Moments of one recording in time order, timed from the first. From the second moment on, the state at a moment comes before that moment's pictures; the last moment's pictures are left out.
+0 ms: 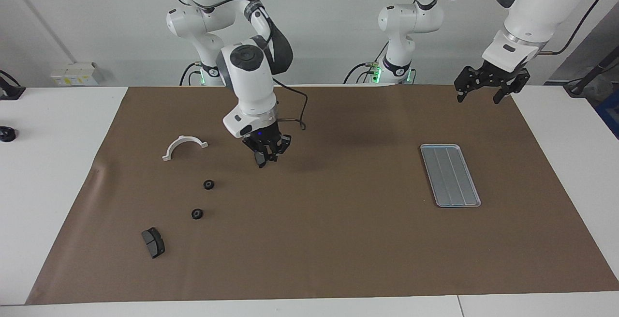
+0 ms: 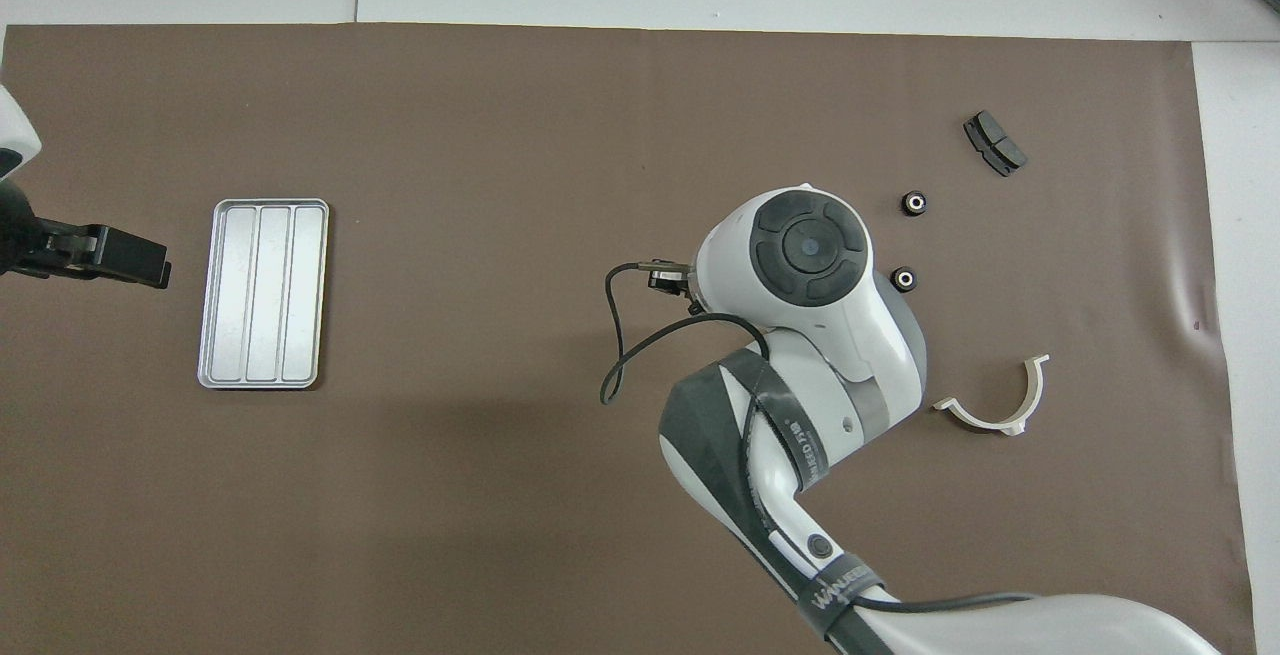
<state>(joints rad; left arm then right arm) -0.04 -0.02 -0.02 -1.61 0.02 1.57 0.08 0.49 0.28 0.06 -1.80 0.00 2.20 0.74</state>
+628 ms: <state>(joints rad) -0.04 -0.02 -0.02 -1.61 0.02 1.57 0.08 0.62 0.45 0.05 -1.73 -0.10 2.31 0.89</state>
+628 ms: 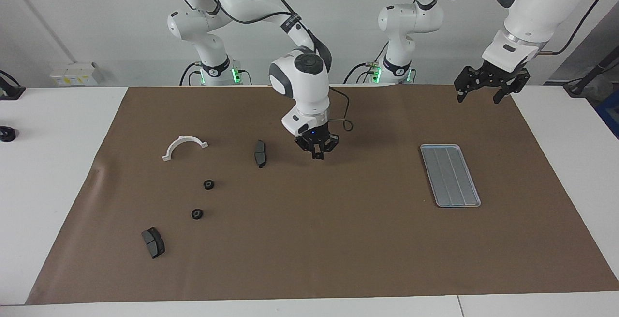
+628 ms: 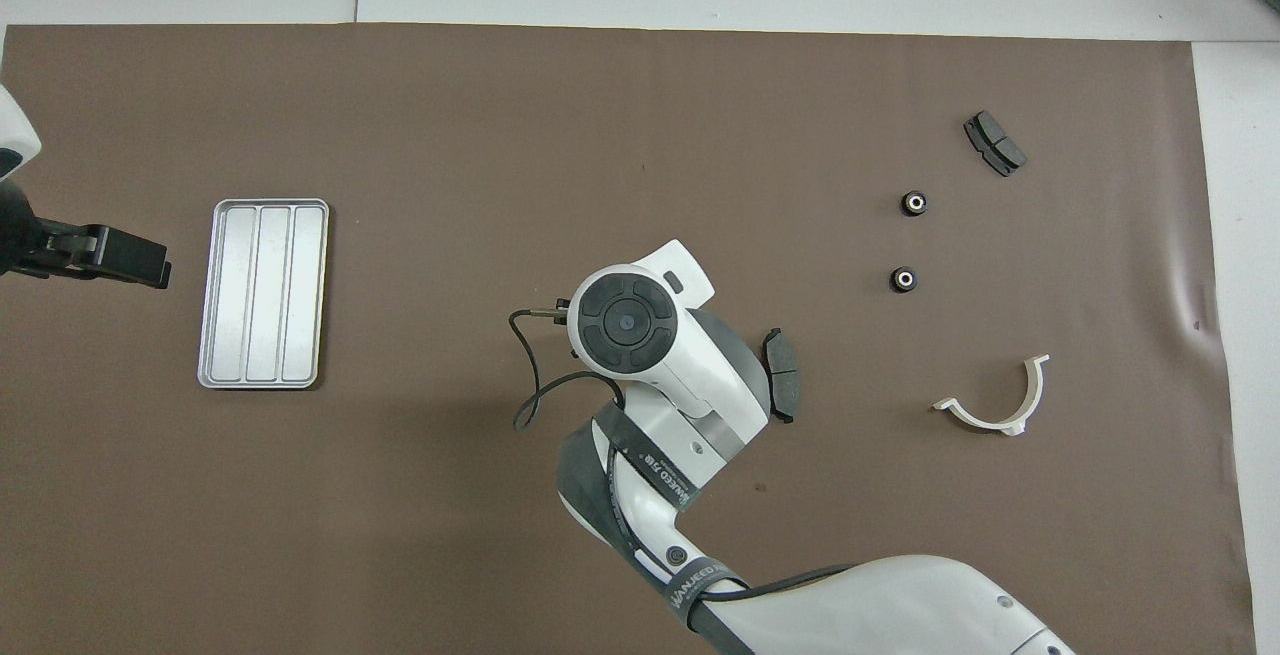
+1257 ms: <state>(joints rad) -0.04 -0.02 -0.02 -1.61 0.02 1.57 0.08 0.65 0.50 0.05 -1.74 -0.11 2.36 0.98</state>
